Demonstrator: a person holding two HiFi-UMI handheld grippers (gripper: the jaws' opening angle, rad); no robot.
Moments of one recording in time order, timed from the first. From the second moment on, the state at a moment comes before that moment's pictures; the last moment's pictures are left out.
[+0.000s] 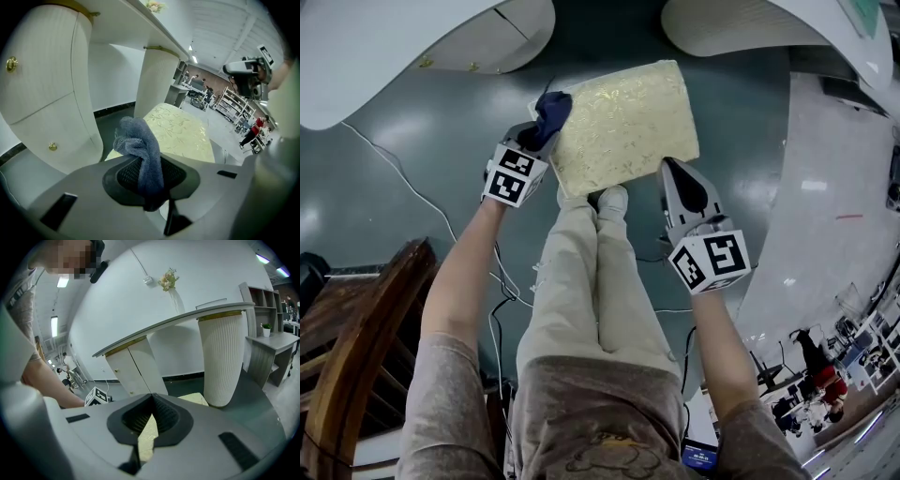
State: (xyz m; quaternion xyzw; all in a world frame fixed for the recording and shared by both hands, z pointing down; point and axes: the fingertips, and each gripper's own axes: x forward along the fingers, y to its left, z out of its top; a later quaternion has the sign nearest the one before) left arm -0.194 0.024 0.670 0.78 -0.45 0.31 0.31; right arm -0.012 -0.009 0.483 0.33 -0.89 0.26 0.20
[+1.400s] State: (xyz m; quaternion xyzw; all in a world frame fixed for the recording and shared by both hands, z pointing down) left arm -0.067 0.167 0.666 0.81 -0.35 0.32 0.35; right arm 0.017 0.025 0.472 0.35 -0.88 0.25 0.18
